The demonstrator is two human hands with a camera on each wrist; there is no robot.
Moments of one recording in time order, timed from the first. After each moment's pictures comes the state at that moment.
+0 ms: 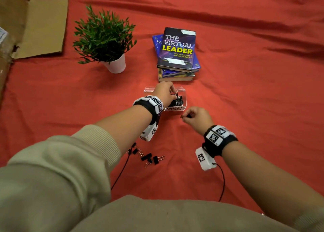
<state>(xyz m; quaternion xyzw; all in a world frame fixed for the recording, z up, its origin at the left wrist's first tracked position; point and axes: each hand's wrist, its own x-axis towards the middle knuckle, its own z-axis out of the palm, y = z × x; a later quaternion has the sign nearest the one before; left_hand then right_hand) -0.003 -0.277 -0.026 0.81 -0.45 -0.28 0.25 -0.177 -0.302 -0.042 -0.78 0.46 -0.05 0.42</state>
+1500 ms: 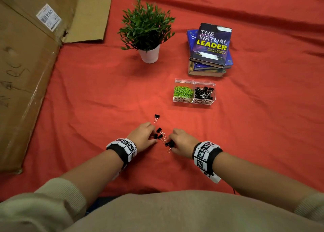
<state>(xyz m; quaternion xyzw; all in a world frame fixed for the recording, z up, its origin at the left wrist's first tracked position) 0.014 -0.028 -0.081 0.81 -0.50 -0.29 0.10 -0.143 -0.163 -0.069 -0.93 0.13 0.22 0.27</state>
